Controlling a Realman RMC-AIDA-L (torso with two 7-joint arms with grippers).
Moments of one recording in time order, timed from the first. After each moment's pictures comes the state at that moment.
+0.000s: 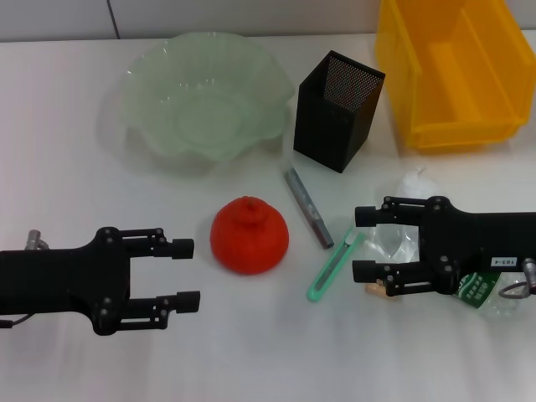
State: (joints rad) left arm -0.40 -1.89 1.18 0.45 1.58 1.75 -1.11; right arm 0.49 2.08 2.48 0.60 1.09 -1.80 1.27
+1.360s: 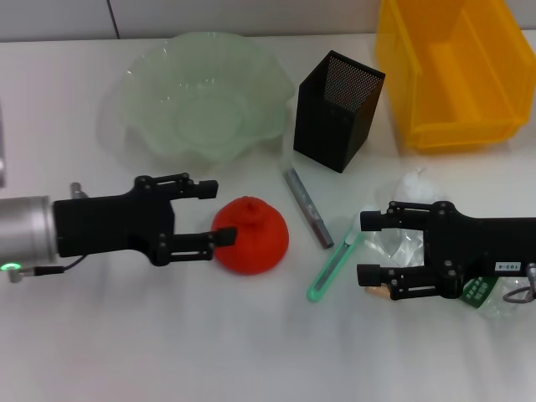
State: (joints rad) left arm -0.49 -1.98 1.06 0.45 1.66 1.52 -1.12; right arm 0.47 2.08 2.48 0.61 1.08 -1.79 1.27
